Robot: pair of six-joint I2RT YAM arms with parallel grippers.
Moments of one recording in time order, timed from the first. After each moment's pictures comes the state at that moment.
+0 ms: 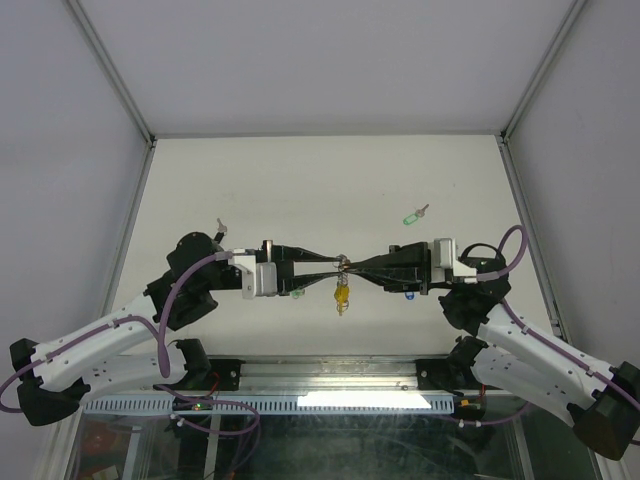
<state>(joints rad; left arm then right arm) -1.04 0.85 0.89 0.22 0.56 0.33 0.79 0.78 0.54 0.92 -0.80 0.16</state>
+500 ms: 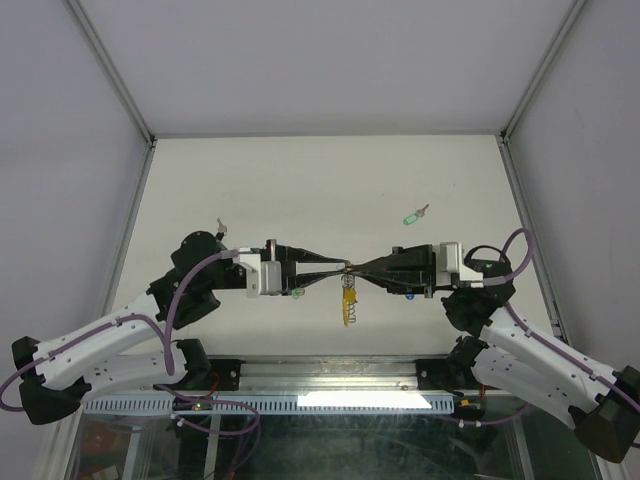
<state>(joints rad) -1.04 0.86 0.89 0.21 0.55 0.33 0.79 0.75 0.54 0.92 -0.81 0.16</state>
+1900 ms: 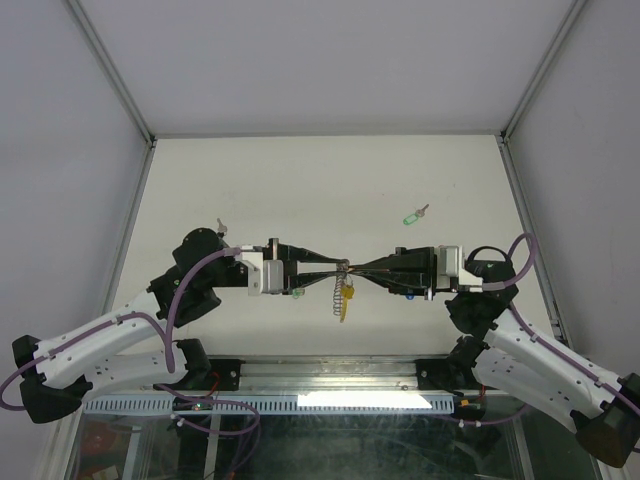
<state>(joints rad) -1.04 0.88 0.91 0.19 0.57 0.34 0.79 0.71 0.54 0.82 -0.80 0.08</state>
